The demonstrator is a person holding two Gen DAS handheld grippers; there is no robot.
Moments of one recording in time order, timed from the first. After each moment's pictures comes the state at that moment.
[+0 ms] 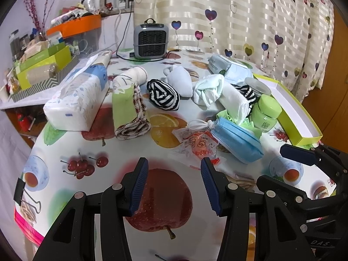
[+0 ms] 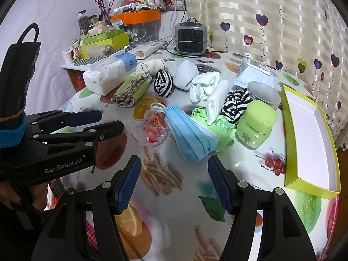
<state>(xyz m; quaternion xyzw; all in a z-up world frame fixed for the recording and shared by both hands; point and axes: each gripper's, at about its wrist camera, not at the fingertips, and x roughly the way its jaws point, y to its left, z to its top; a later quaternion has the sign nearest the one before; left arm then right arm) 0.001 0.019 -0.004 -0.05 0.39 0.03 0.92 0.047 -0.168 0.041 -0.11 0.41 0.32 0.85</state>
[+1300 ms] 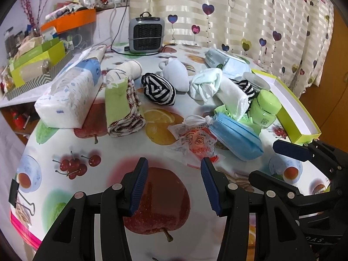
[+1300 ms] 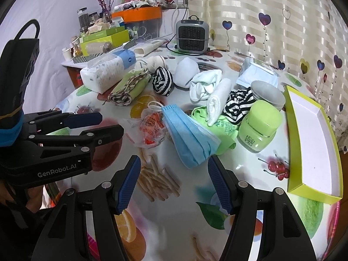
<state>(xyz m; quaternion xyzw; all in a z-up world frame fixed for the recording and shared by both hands) 0.008 0.015 -0.010 -0.06 0.41 0.02 0.91 0.058 -0.164 0.033 -0.12 0.41 0.32 0.85</state>
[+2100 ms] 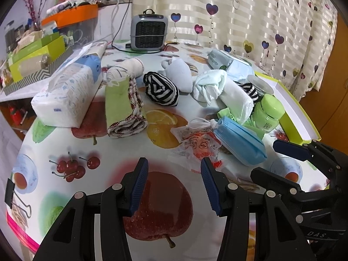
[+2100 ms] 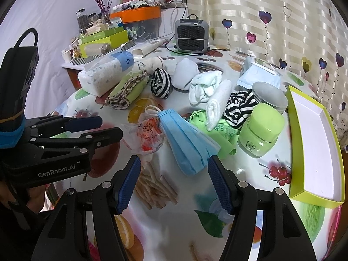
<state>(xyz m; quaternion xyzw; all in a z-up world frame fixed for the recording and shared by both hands) 0.015 0.020 -0.013 -0.07 0.41 0.02 0.91 0.069 -0.161 0.032 -0.11 0.41 0.32 0.85</state>
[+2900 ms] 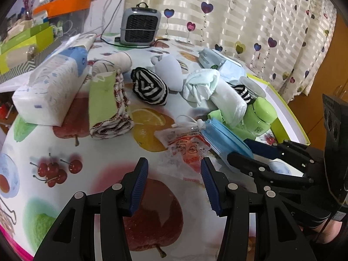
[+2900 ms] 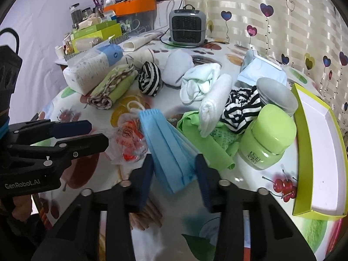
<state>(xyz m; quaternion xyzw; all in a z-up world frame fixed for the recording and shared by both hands) 0.034 0.024 -0.022 -0.11 0.42 -0.03 0.90 0.098 -0.151 0.010 -0.12 0.43 0.31 0.84</state>
